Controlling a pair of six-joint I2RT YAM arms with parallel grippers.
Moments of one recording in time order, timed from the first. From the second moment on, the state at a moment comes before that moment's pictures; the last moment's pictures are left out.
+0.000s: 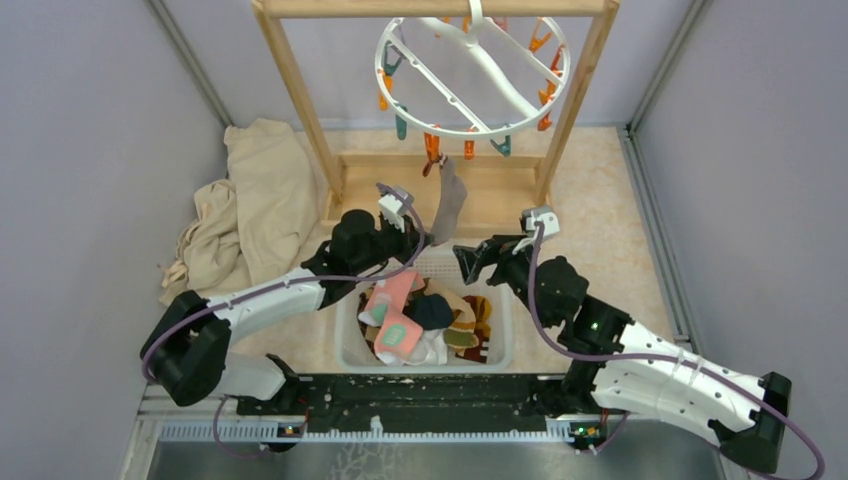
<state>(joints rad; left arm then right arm) -0.74 1.36 0.70 0.43 0.15 -0.25 1.00 0.69 0.62 0.01 0.48 0.38</state>
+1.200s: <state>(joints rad) -0.74 1.05 0.85 0.00 0.12 -0.30 1.00 0.77 0.60 0.04 0.46 0.40</state>
